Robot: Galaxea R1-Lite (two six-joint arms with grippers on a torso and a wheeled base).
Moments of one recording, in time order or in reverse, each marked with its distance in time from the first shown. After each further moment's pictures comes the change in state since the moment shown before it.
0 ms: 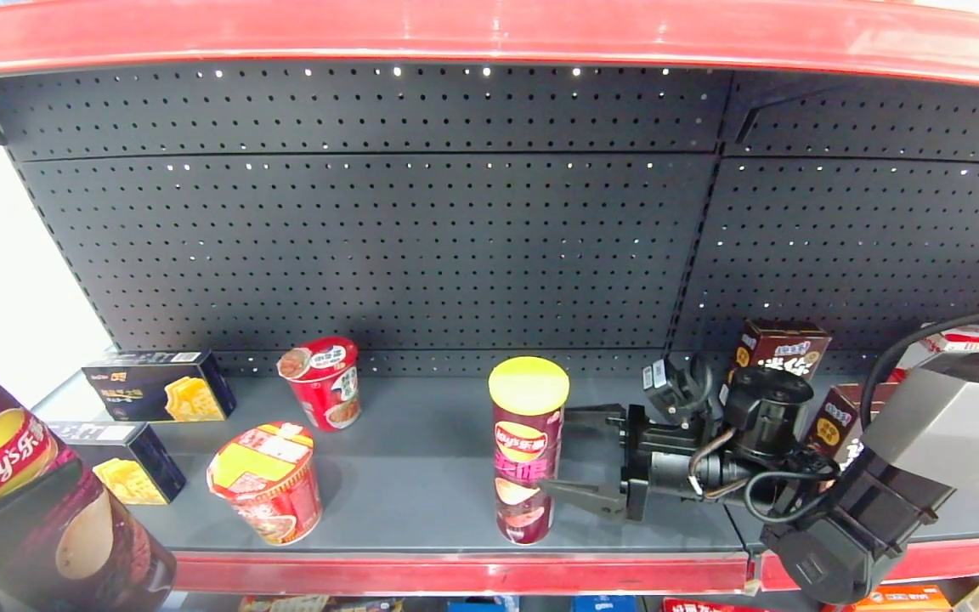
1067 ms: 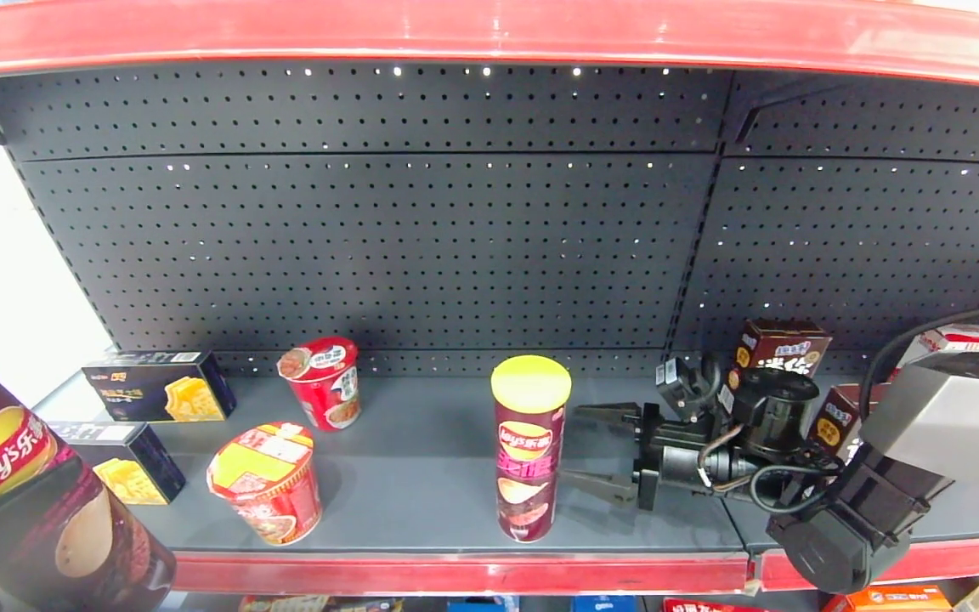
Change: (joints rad) left arm 0.000 0.003 -0.004 0.001 0.004 0.000; right arm -0.061 0.024 0.004 -0.003 0.000 0.000
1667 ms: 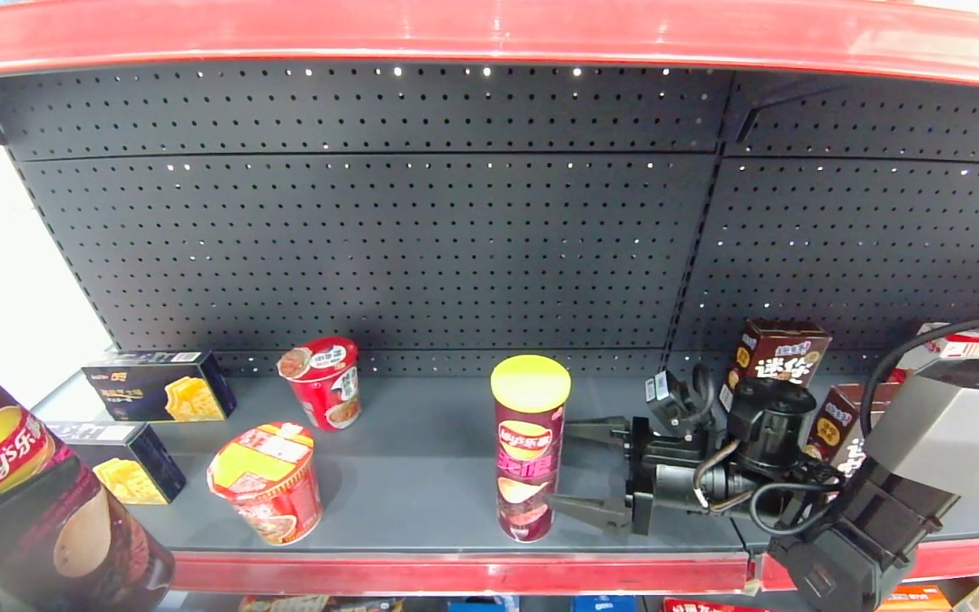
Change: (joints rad) left arm 0.001 0.000 0.000 0.000 0.001 -0.002; right arm 0.060 -0.018 0.039 -0.009 0.000 -0.001
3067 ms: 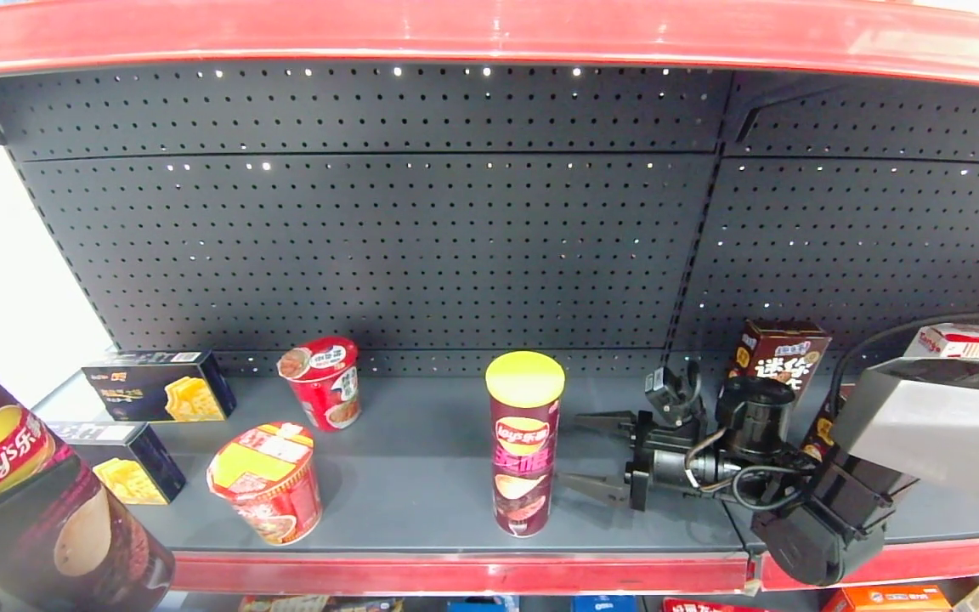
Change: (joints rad) left arm 0.002 0.002 0.000 0.000 0.001 -0.001; right arm -0.086 0.108 -0.097 0.024 -0.001 0.001
